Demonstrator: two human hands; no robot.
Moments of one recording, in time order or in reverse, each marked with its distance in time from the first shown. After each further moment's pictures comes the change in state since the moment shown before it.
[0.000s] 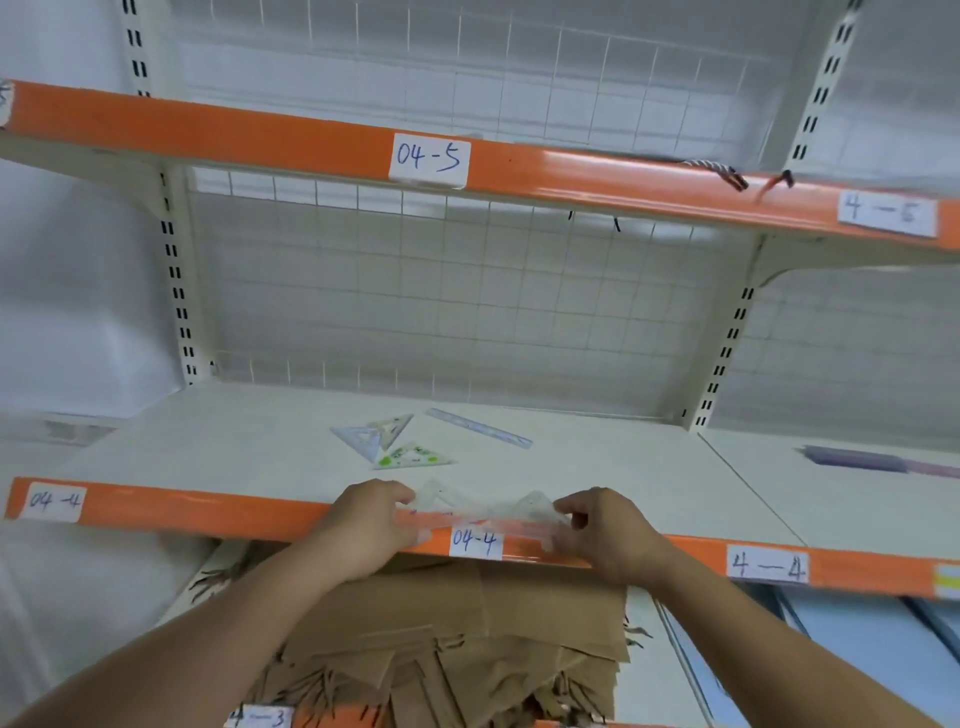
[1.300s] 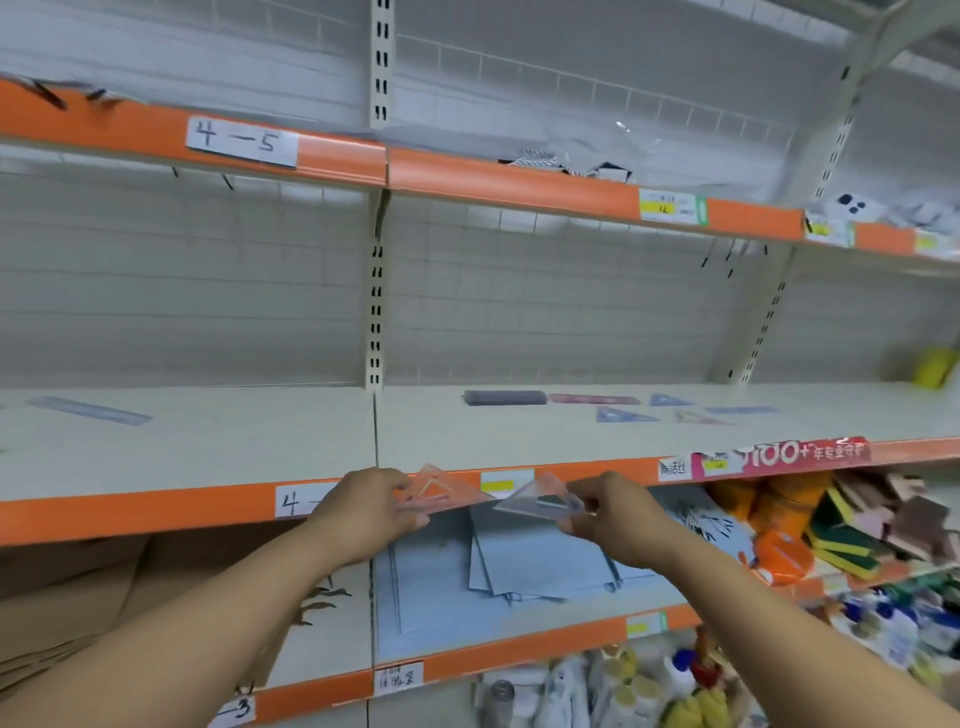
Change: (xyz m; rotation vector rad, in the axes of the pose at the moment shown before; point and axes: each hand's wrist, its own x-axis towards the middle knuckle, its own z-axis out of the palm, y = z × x) left_hand -0.044 0.391 0.280 0.069 -0.122 0.308; right_hand -0.220 0.369 -0.252 -0.099 0.104 0.292
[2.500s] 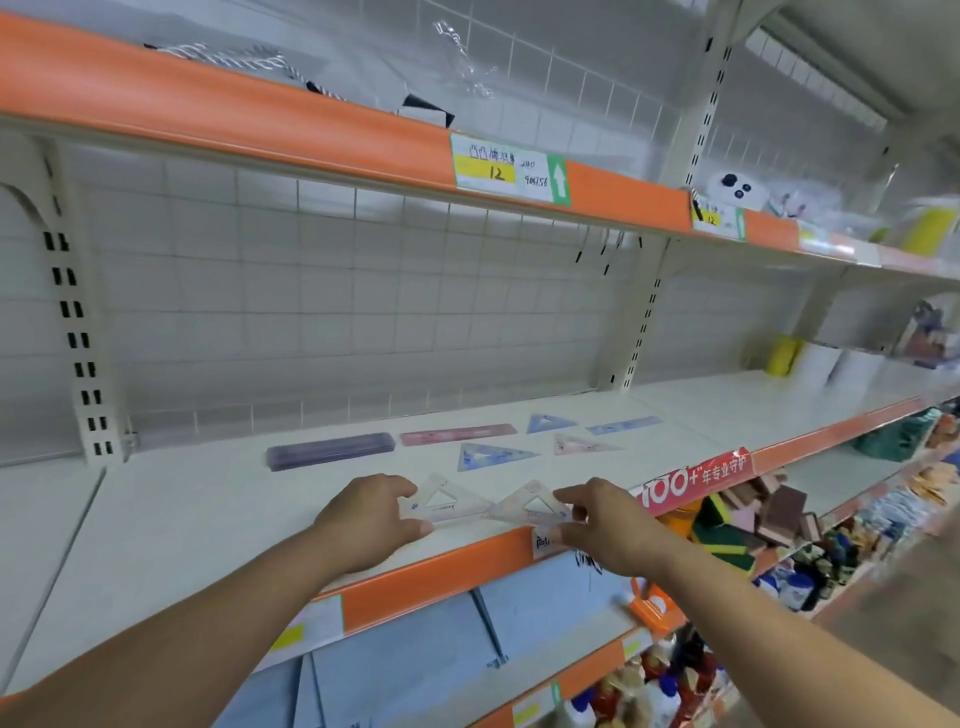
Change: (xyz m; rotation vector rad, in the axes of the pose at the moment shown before) left_hand 0.222 0.148 0.110 0.072 -0.143 0.166; right_hand 0.119 0.180 -0.082 -0.096 0.049 0.183
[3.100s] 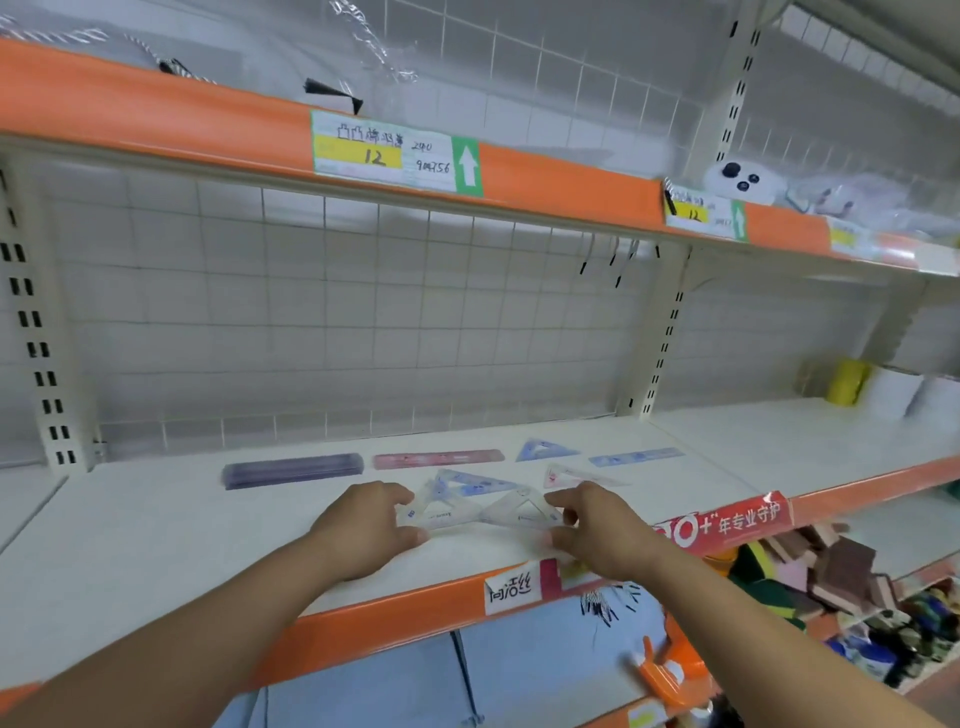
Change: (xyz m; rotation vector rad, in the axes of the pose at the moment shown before) left_hand 0.044 0.054 0.026 0.027 0.041 -0.102; right_hand 0.068 0.066 -0.018 0.028 -0.035 -0.133
